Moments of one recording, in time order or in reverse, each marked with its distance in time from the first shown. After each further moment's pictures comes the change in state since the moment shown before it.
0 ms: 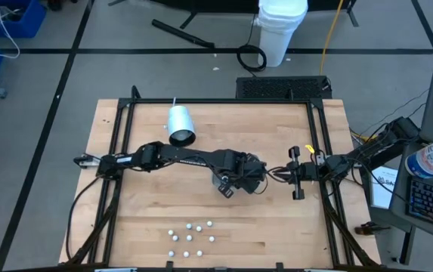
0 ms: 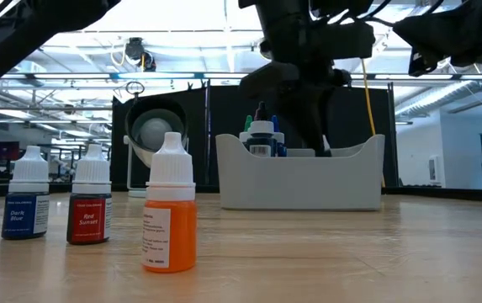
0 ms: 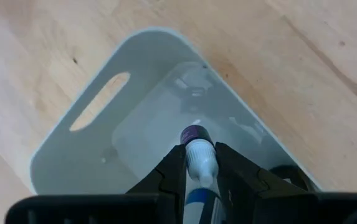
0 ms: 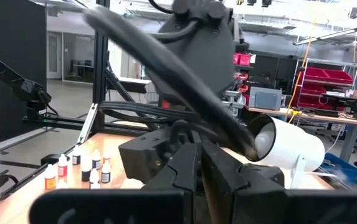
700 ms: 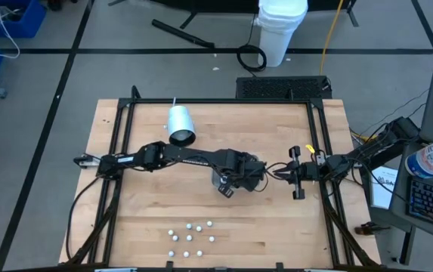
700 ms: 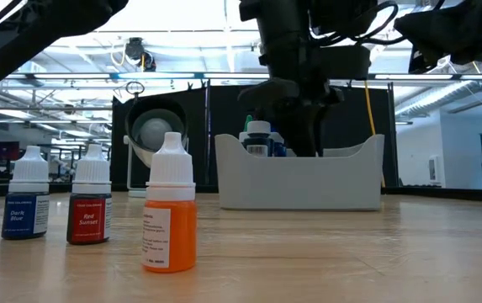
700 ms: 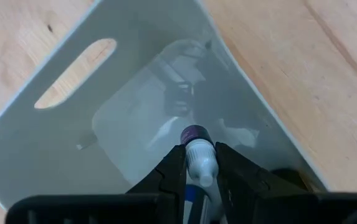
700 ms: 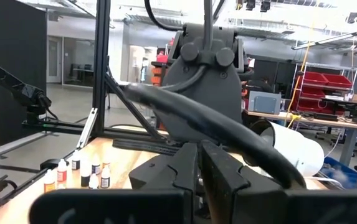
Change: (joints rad) left arm 0.014 0.034 0.000 -0.053 0.012 -0.078; right arm 0.000 0.000 0.000 0.021 0.001 -0.008
